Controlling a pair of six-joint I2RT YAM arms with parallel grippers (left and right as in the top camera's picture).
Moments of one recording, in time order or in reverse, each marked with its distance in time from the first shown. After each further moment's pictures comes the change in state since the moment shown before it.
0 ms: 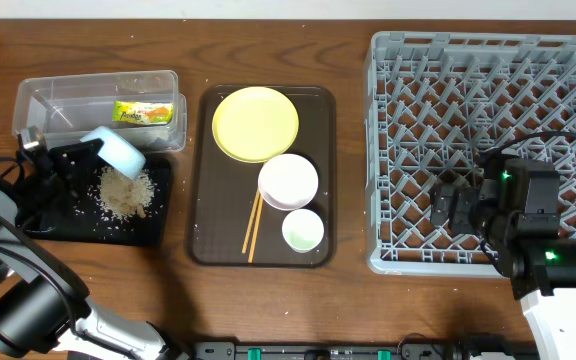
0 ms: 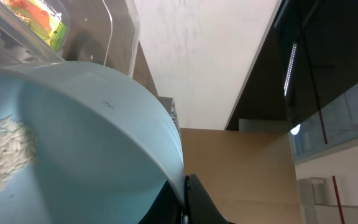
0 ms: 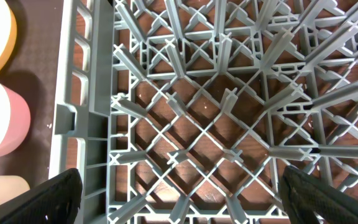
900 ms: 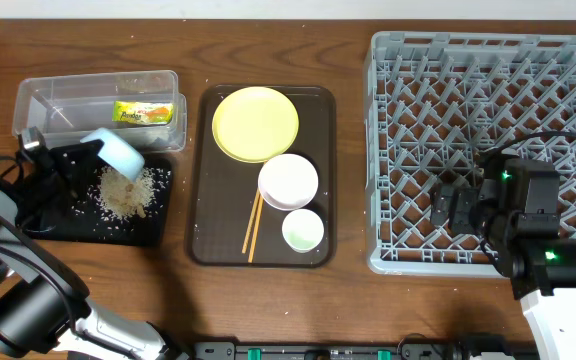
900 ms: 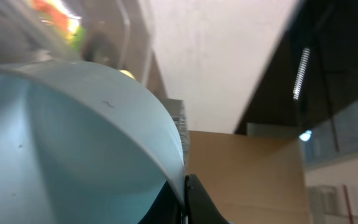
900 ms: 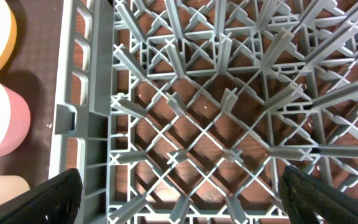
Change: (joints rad) left arm 0.000 0.000 0.000 0.023 -0.059 -0.043; right arm 0.000 0.000 0.000 0.000 0.000 0.000
